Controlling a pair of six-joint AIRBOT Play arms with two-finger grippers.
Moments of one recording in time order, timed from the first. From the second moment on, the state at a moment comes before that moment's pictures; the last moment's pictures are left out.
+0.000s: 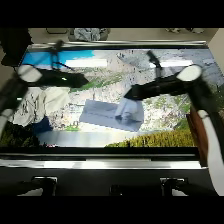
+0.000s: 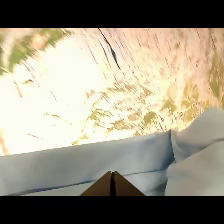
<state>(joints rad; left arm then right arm) -0.22 -1.36 1.53 1.02 -1.01 -1.44 0.18 -1.43 1.42 -0.65 1.22 1.19</state>
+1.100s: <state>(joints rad) -0.11 -1.09 1.39 1.24 -1.09 -1.46 0.01 -1.58 1.26 -0.92 1.28 1.20</state>
